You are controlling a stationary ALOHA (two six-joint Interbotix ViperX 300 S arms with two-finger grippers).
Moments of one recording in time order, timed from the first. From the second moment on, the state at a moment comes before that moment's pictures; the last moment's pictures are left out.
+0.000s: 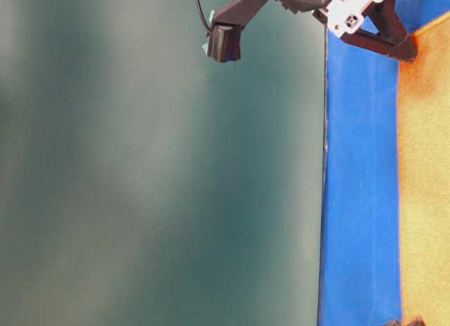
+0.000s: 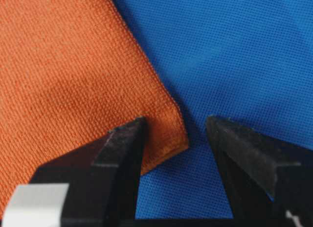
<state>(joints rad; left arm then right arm) 0.29 0.01 1.12 -0.03 -0.35 -0.01 -0.30 0.07 0.91 0.03 -0.15 0.18</state>
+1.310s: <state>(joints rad) 0.22 -0.39 1.03 -0.03 0.02 -0.03 -0.26 -0.27 0.91 0.01 0.05 0.18</state>
